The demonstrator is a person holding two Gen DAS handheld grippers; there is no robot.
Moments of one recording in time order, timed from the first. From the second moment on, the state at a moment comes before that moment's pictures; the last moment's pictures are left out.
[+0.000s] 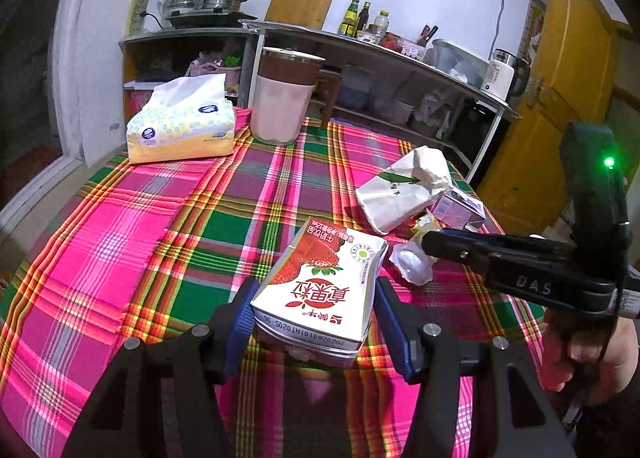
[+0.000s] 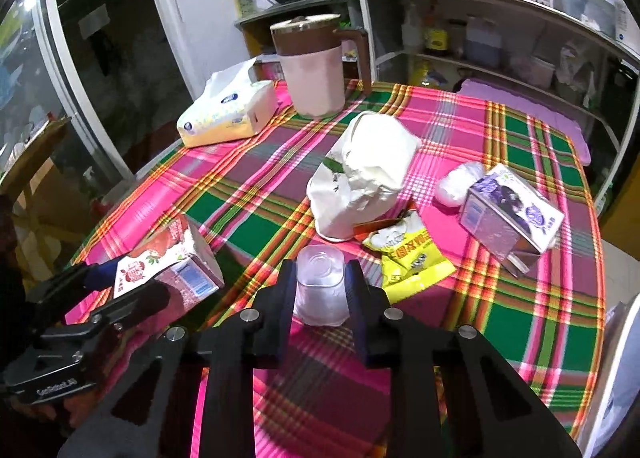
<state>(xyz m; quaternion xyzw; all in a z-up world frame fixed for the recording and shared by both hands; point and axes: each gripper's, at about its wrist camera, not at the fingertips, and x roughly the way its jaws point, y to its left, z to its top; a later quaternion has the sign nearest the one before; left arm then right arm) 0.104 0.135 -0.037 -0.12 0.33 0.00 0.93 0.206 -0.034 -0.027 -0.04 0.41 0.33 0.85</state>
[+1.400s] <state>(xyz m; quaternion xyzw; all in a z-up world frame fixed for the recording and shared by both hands) 0.147 -0.103 0.000 0.00 0.34 -0.21 0.92 0.132 -0.304 -0.005 0.11 0.38 0.11 0.91</state>
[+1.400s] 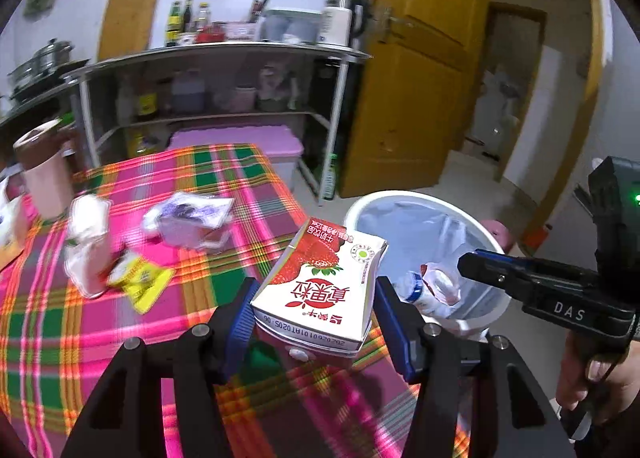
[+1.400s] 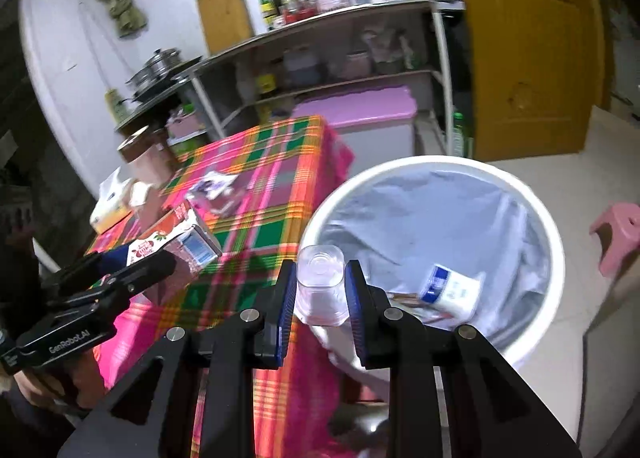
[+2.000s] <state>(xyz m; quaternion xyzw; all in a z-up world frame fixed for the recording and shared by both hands) 0.182 -0.192 -0.017 0.04 0.35 -0.28 0.89 0.130 -0.369 -0.025 0.14 0.40 0.05 0.90</state>
